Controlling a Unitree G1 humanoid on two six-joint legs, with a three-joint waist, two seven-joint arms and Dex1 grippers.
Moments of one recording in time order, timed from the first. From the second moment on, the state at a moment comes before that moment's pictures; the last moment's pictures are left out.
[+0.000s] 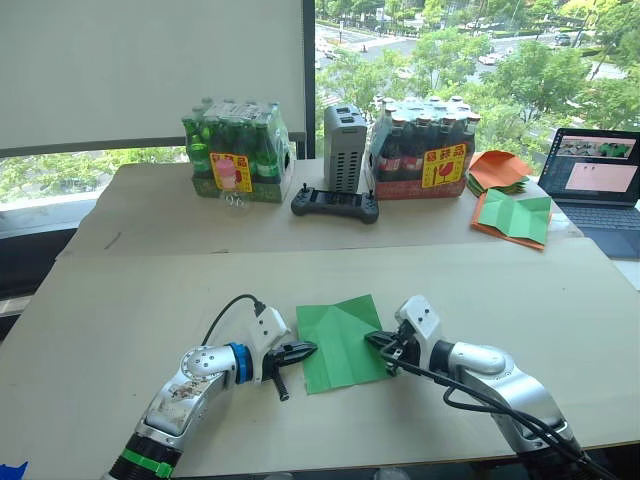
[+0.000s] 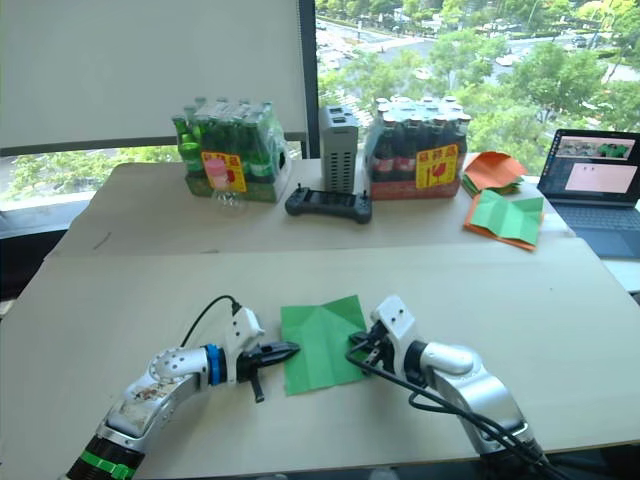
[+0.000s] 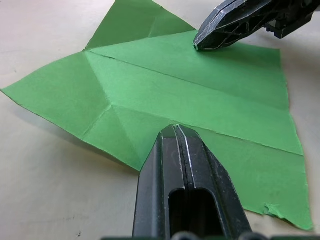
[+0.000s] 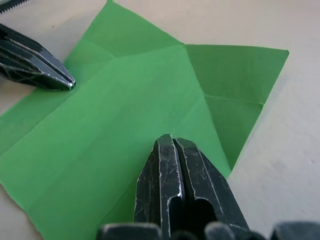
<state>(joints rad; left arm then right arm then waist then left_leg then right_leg) -0.18 0.48 -0.21 -0.14 -0.27 0.38 -0.84 -0.19 -0.50 0.16 -0.28 0.33 0.63 0.62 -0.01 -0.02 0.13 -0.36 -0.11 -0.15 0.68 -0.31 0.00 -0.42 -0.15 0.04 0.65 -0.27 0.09</state>
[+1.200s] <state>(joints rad) -0.16 0.48 -0.20 -0.25 -0.28 0.48 -0.81 -0.34 -0.34 0.07 -0.08 0.37 0.64 0.60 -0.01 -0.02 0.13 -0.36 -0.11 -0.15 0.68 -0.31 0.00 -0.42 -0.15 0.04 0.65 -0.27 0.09</state>
